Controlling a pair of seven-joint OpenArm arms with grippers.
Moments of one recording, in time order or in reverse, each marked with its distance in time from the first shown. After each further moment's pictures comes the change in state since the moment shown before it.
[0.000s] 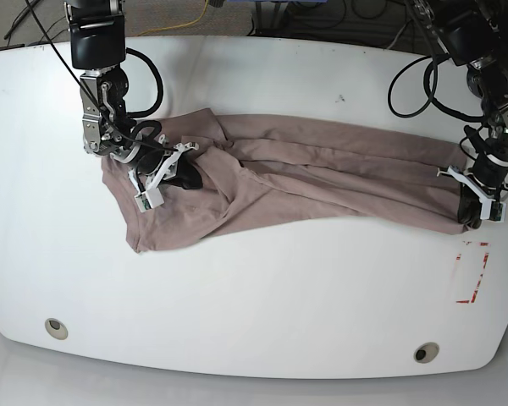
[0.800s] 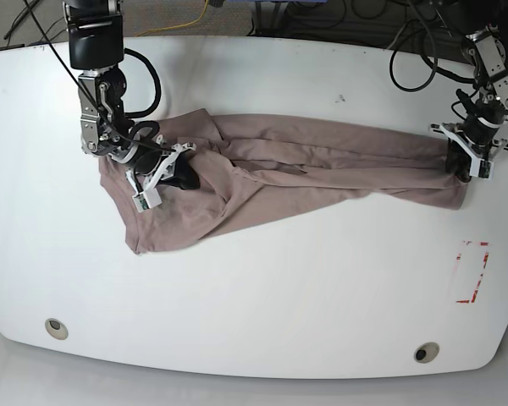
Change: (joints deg) left arm 9.3 0.1 -0.3 -4.1 -0.5 -0.1 -0.4; right arm 0.0 0.4 0.0 0.0 0.0 0.0 0.0
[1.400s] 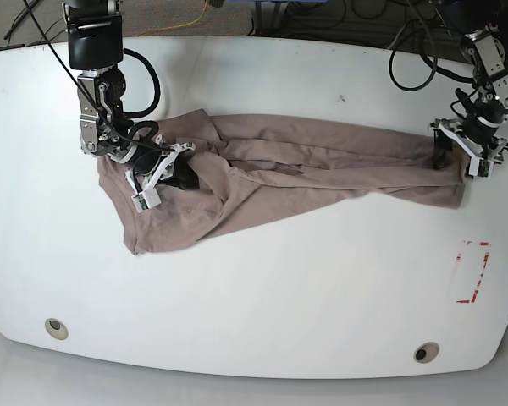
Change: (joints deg) left arm 1.2 -0.1 0.4 0.0 0.0 0.4 -0.4; right arm 0.0 0.4 0.0 0.0 0.0 0.0 0.0
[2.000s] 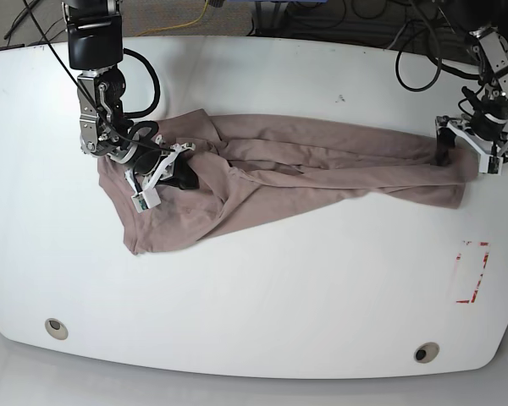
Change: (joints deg) left arm 0.2 -0.1 -2.7 0.0 0.0 0.2 0.2; right arm 0.0 0.0 0.0 0.0 0.0 0.0 0.0
